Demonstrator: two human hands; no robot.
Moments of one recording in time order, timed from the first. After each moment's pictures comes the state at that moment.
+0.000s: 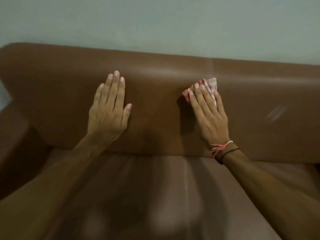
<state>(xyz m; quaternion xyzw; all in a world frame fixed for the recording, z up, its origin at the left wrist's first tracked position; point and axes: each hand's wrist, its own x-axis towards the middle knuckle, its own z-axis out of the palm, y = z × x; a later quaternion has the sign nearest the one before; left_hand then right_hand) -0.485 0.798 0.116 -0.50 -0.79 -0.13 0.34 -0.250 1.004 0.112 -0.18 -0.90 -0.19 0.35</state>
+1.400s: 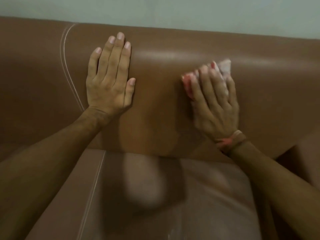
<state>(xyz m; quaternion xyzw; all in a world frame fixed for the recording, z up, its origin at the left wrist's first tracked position) -0.278 1.102 0.088 -0.48 -0.73 -0.11 0.49 -0.059 1.256 0.078 -0.16 -0.81 -0.19 0.53</state>
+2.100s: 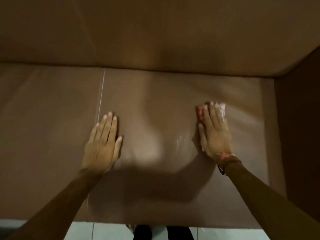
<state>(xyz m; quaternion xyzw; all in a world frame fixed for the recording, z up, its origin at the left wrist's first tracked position) -0.065 0.794 -0.097 -0.48 -0.88 -0.02 -0.02 0.174 1.065 -0.105 -0.36 -0.92 0.13 0.01</state>
